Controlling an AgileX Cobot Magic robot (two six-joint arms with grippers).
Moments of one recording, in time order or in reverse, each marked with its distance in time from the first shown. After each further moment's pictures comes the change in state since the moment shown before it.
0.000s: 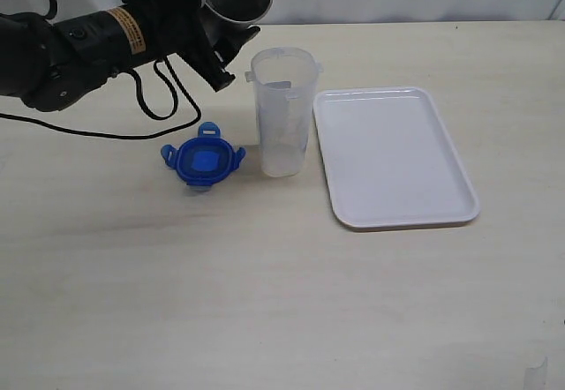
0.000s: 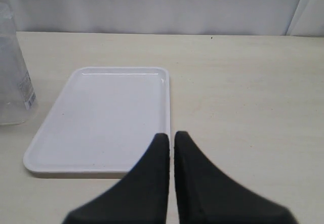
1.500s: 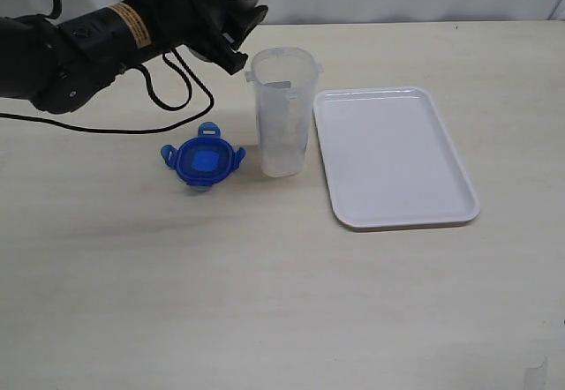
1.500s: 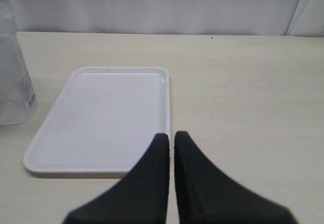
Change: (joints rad) left arm -0.023 0.000 0.000 -0.095 -0.054 -0.145; right arm 0.000 0.000 0.000 0.000 0.000 0.000
